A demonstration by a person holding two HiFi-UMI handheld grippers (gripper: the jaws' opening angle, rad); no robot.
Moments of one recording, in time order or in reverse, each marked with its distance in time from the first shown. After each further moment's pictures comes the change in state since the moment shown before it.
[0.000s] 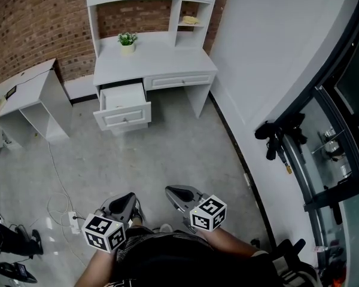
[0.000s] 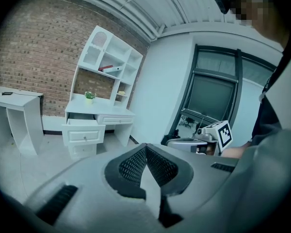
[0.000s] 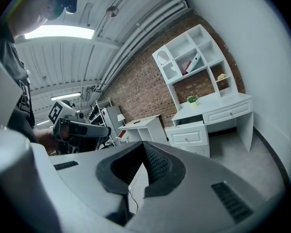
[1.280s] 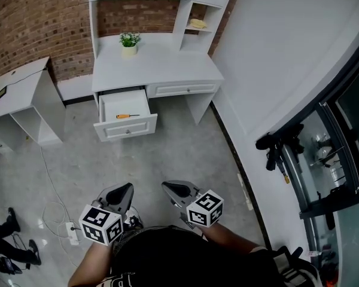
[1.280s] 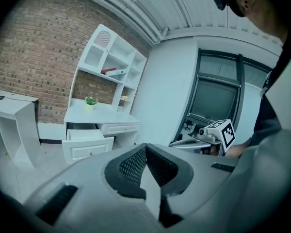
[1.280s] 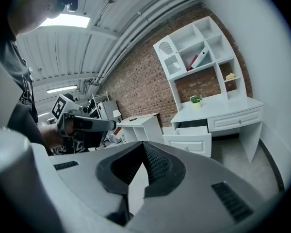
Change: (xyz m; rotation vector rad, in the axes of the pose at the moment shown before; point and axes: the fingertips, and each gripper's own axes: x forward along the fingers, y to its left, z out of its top) left arm 0.055 0.133 0.070 0.022 -0.036 -0.033; right arm 0.131 -0.049 0.053 -0.051 0.061 -0.020
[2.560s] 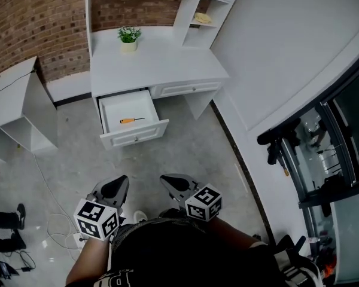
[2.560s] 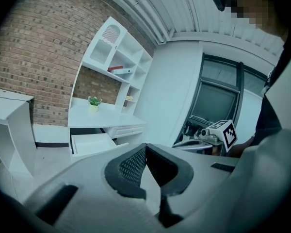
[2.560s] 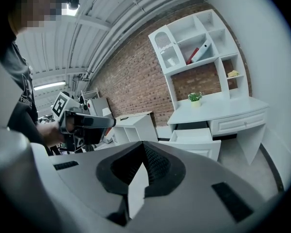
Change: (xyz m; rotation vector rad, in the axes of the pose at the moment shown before) left arm 0.019 0.167 0.046 -0.013 0.018 -0.068; right arm 0.151 -0.024 0.042 0.022 0.037 -0.092
